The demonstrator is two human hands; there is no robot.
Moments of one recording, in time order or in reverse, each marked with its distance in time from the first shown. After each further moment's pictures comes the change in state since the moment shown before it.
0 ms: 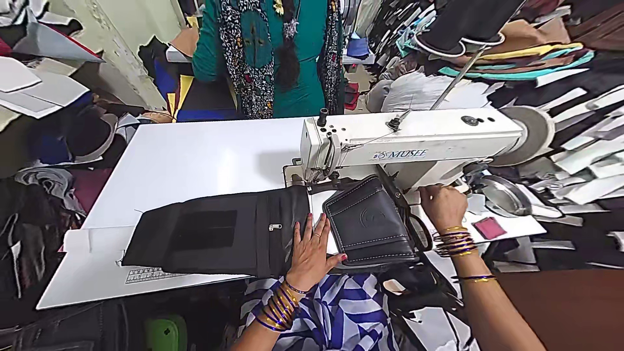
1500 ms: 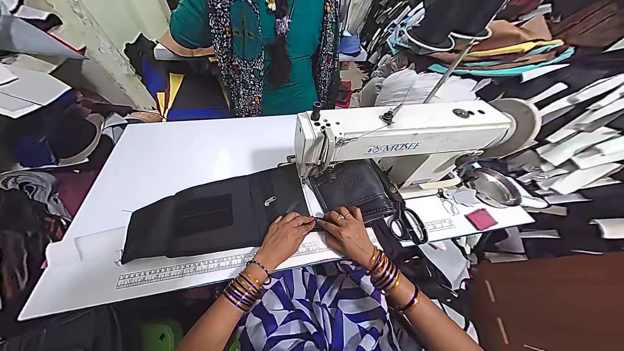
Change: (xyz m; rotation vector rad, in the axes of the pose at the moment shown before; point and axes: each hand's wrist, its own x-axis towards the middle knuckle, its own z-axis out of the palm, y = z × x) left_hand 0.013 -0.065 -0.032 -0.066 0.132 0.342; right_hand -0.091 -0.150 0.056 0.258 0.010 -0.793
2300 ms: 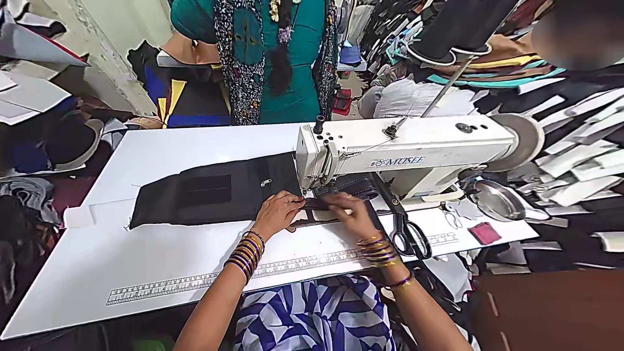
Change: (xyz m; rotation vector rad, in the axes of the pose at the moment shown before) left_hand 0.059 -0.074 -0.013 -0.047 -0.029 -0.059; right_hand 0.048 0.052 0.003 0.594 0.162 0.316
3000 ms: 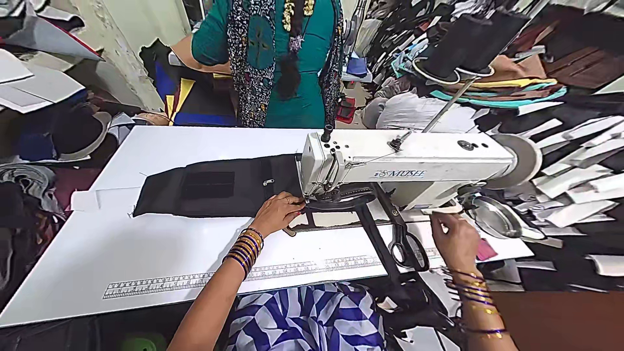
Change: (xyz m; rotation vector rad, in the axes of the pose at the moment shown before) left_hand 0.003 -0.009 -0.011 -0.022 -0.106 0.006; right_hand -0.068 0.026 -0.166 -0.814 0.202 0.347
